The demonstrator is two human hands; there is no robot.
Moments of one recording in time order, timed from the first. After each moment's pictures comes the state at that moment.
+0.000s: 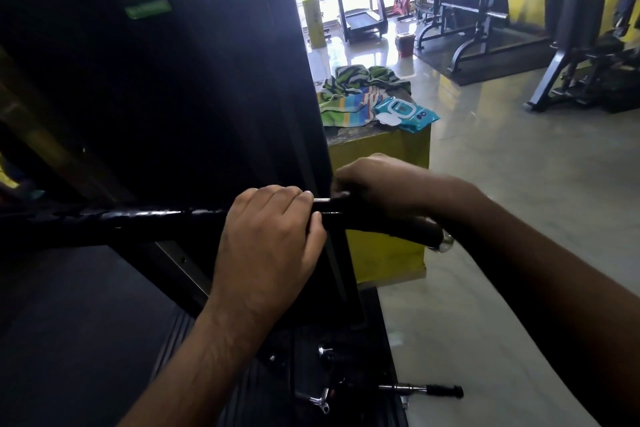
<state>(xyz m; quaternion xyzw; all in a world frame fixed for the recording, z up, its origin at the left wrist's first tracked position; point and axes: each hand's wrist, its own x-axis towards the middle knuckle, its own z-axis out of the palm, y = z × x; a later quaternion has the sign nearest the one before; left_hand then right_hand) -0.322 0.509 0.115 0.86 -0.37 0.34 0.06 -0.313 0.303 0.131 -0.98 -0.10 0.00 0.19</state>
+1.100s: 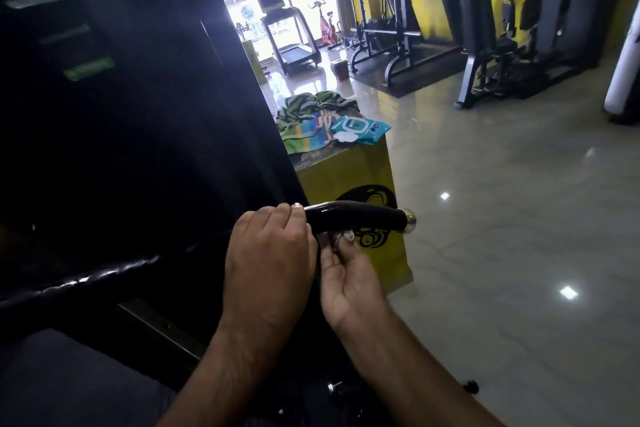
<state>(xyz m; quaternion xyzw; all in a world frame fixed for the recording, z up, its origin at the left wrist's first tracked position) -0.295 0.502 0.112 0.86 -0.40 0.33 0.02 -0.316 0.426 0.048 0.05 0.20 -0.23 0.95</state>
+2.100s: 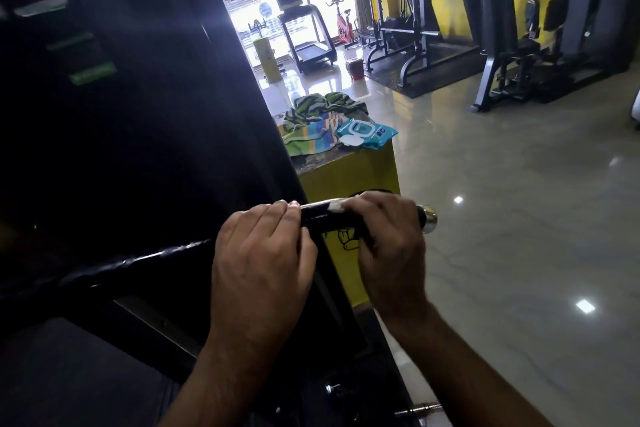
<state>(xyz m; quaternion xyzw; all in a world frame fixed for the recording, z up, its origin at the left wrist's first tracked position) -0.312 0.489 0.117 0.83 -0.40 0.38 0.11 -0.352 0.349 0.050 -0.76 0.15 -0.57 0.29</state>
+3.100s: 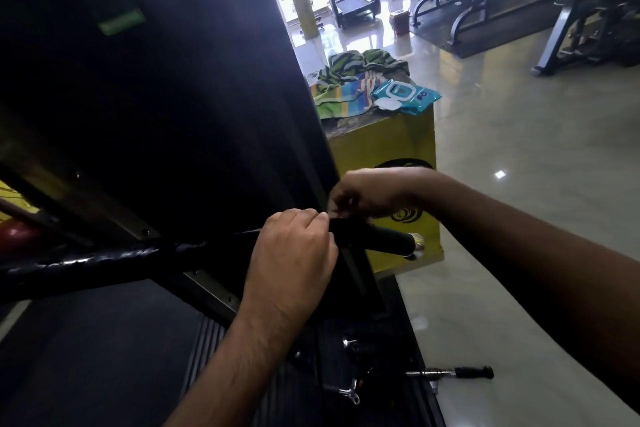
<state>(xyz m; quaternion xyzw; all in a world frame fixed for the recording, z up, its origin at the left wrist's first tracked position) -0.302 0.491 0.079 0.89 -0.39 0.25 0.03 -0.272 0.300 0.087 -0.93 -0.15 0.13 0.32</state>
